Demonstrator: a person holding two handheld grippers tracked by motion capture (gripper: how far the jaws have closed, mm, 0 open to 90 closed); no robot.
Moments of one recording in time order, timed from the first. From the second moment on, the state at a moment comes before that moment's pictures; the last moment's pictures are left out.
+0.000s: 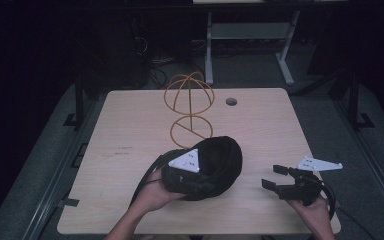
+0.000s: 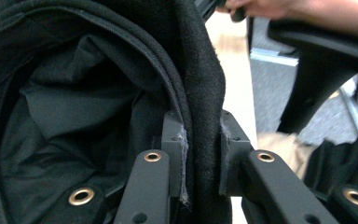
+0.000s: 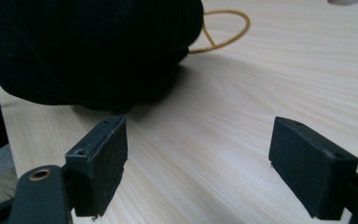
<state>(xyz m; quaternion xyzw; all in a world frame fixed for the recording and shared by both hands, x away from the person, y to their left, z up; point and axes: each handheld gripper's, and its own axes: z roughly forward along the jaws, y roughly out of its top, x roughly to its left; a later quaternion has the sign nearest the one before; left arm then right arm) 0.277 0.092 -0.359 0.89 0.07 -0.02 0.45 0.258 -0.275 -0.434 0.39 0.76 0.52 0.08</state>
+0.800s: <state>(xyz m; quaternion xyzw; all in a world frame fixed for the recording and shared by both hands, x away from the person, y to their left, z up) 0.283 0.071 -0.315 0.86 0.03 -0.03 0.51 0.247 -0.261 -0.381 0.32 0.73 0.59 0.11</state>
